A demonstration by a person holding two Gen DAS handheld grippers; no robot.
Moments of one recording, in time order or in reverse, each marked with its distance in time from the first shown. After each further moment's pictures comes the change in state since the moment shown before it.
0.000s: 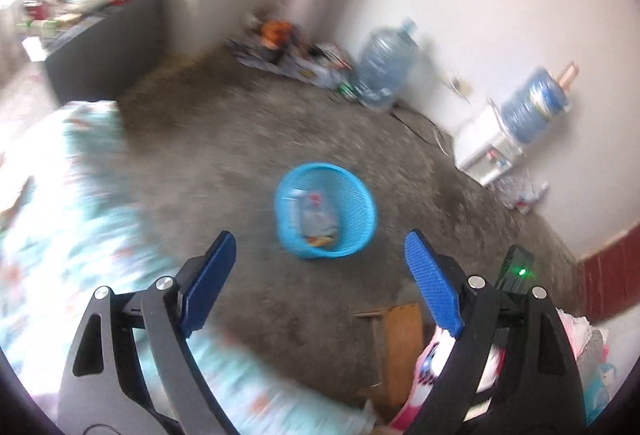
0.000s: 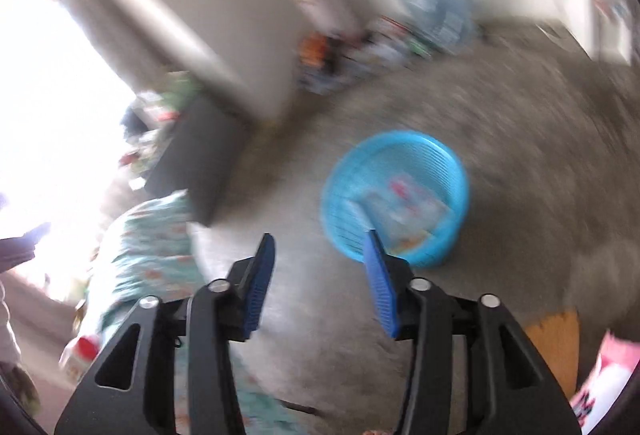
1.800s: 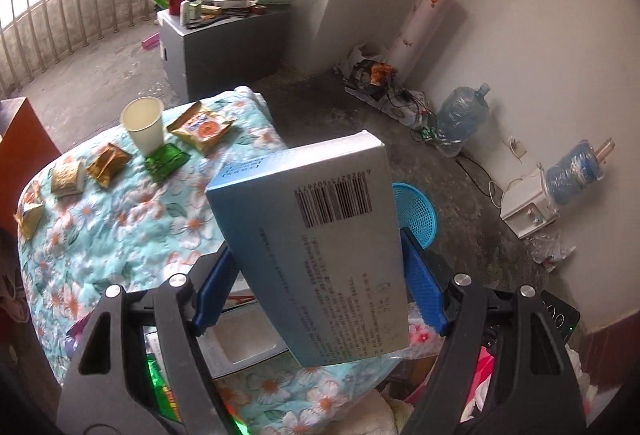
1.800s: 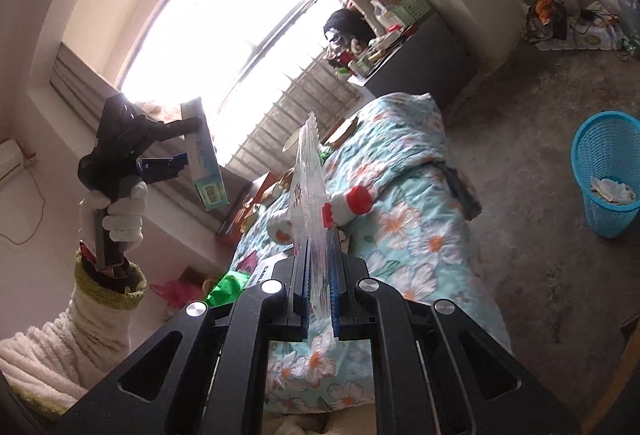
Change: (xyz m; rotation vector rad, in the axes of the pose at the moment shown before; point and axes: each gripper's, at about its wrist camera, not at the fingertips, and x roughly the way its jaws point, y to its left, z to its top) left arm -0.211 0.101 -0.057 -0.207 -0.079 0.192; right arm -0.107 0.144 -0.066 -0.124 0.248 0.575
